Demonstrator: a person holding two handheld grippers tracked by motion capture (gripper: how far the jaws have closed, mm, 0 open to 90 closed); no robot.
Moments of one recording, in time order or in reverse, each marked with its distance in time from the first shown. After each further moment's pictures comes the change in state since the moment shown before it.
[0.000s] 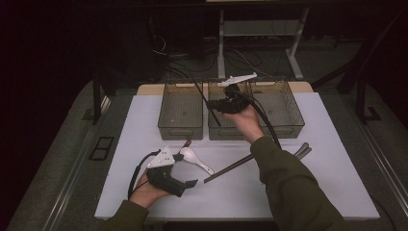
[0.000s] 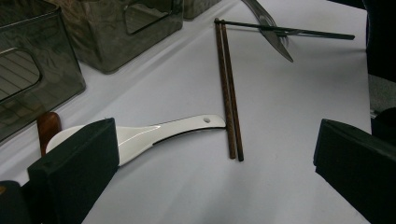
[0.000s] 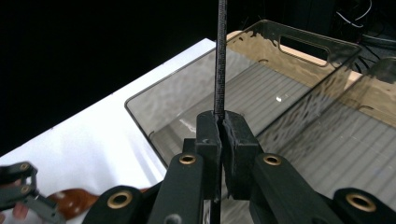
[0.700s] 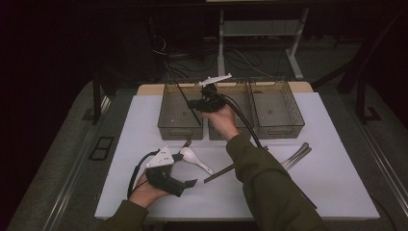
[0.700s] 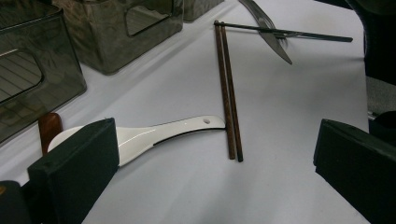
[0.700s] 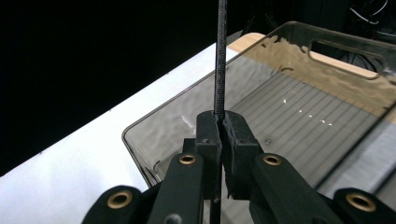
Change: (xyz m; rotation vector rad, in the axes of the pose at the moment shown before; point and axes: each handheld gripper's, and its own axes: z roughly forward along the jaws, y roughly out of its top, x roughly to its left) left arm 0.000 0.000 -0.001 -0.007 -0.005 -0.005; right arm 0.017 0.011 0.064 0.011 0.010 0.013
